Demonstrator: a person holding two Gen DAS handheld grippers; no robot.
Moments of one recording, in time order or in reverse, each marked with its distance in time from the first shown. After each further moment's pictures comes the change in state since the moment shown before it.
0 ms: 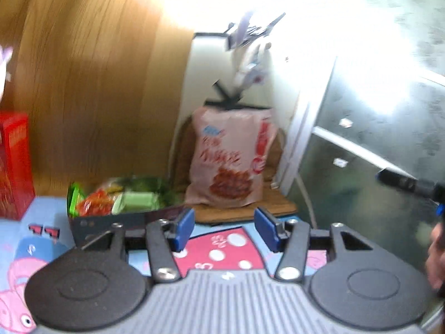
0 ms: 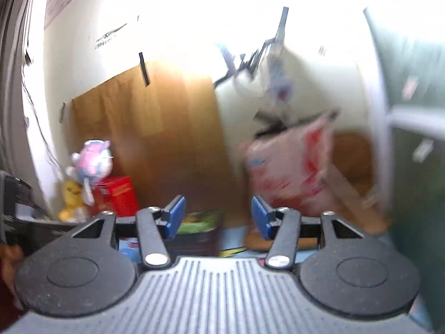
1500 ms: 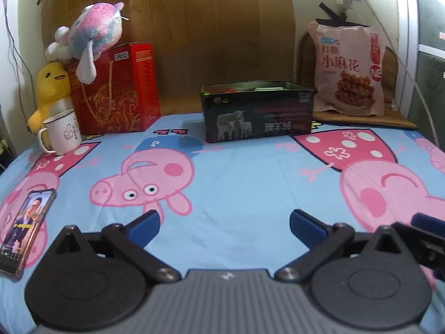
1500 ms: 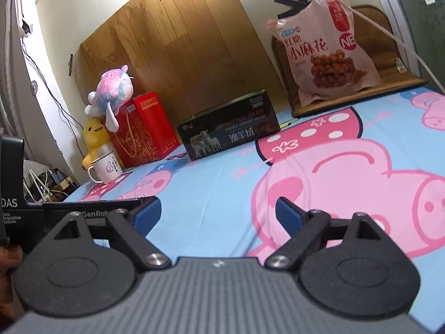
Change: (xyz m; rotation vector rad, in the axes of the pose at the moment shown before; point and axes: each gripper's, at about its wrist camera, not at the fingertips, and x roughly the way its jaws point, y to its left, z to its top) left arm -0.018 0.036 -0.141 0.022 0.177 0.572; right arm 0.036 0.098 -0.195 0.240 0.198 0.083
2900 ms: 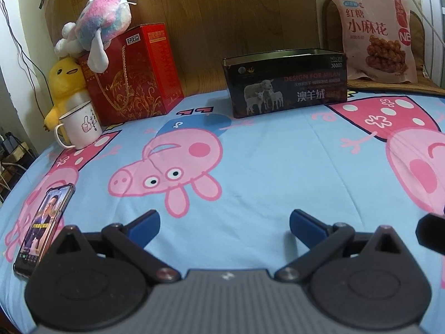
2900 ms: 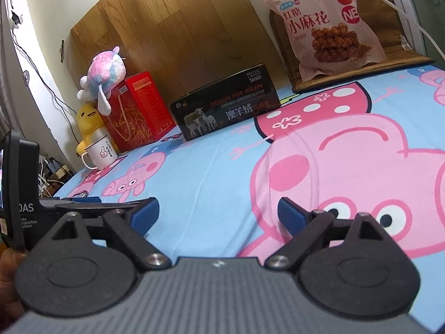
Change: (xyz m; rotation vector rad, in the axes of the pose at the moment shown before) left arm 0.035 0.003 -0.006 0.070 0.086 0.133; right arm 0.025 -0.013 -0.001 0.012 0.092 0.017
